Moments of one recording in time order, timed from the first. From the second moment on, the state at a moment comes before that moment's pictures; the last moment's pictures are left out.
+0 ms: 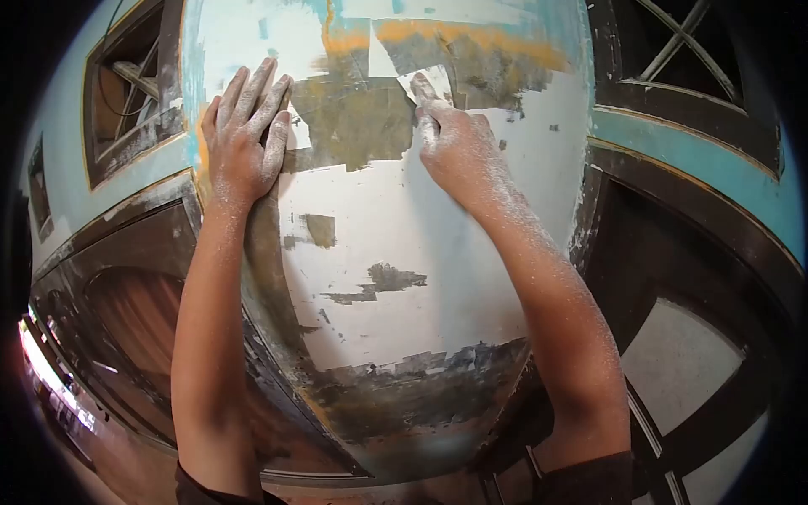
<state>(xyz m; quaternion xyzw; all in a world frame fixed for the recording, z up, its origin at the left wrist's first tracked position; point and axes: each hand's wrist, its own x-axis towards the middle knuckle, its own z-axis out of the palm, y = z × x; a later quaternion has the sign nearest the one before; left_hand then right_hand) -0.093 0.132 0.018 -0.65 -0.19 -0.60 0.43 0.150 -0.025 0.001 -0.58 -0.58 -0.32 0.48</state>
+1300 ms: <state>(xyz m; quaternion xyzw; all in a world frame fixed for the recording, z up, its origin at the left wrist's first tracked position) -0.092 0.138 0.014 -0.64 -0.18 -0.62 0.42 0.148 -0.015 0.020 -0.57 -0.57 -0.34 0.48</state>
